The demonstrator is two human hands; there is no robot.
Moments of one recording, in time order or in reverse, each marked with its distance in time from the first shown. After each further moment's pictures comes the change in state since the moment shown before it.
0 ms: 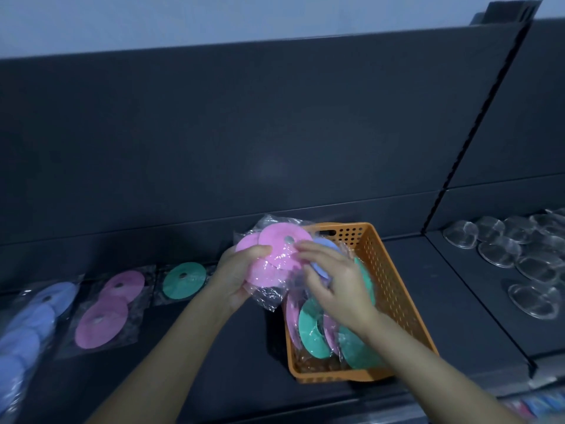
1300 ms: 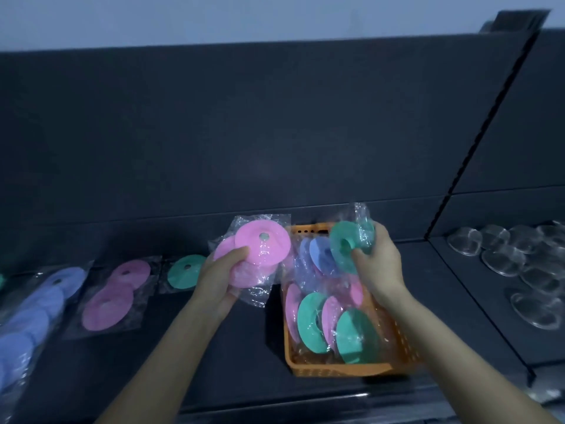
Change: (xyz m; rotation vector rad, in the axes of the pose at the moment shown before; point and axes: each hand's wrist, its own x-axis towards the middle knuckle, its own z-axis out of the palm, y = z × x) left_hand -0.015 -0.018 -0.026 -0.207 0.150 0.134; right_hand 0.013 0.025 -0.044 -0.004 0.173 0.638
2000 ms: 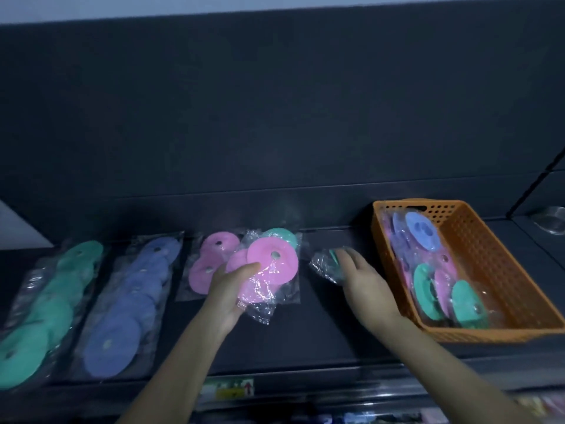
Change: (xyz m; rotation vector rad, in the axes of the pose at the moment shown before) left_hand -0.020 0.048 -0.193 0.146 0.088 -0.053; right_hand -0.116 -0.028 0.184 -0.652 -0.297 -0.403
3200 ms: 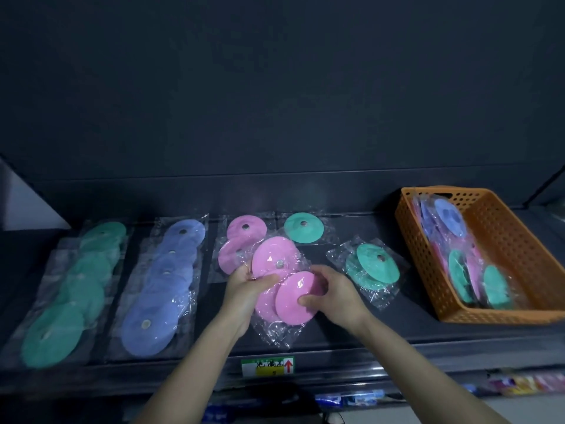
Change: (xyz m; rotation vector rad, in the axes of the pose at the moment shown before) left_hand -0.001 -0.018 -0.063 0.171 -0.086 0.008; right_hand -0.013 -0.111 0.025 0.738 -0.337 0.351
